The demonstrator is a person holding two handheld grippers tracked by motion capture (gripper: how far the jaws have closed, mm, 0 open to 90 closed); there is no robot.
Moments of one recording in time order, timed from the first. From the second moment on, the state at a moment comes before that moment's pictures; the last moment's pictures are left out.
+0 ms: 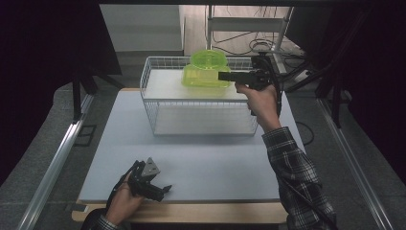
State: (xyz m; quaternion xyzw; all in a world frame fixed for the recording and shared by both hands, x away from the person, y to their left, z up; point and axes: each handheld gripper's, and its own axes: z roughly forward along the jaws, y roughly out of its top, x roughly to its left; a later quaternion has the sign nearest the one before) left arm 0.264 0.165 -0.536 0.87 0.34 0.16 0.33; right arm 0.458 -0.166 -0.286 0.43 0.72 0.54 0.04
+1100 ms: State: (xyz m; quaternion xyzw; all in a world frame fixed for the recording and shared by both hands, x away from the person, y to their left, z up) left arm 0.264 0.165 -0.536 0.86 0.34 0.16 0.33; right arm 0.419 -0.162 -0.320 0.36 0.78 0.49 0.13
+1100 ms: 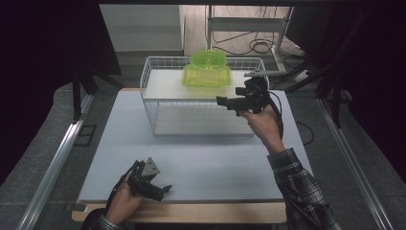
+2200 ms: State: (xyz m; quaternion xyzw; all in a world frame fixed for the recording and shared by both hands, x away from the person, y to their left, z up) left arm 0.264 0.165 -0.536 0.86 0.35 0.16 0.33; right arm 0.380 -0.179 -0.396 0.35 0.81 0.45 0.13
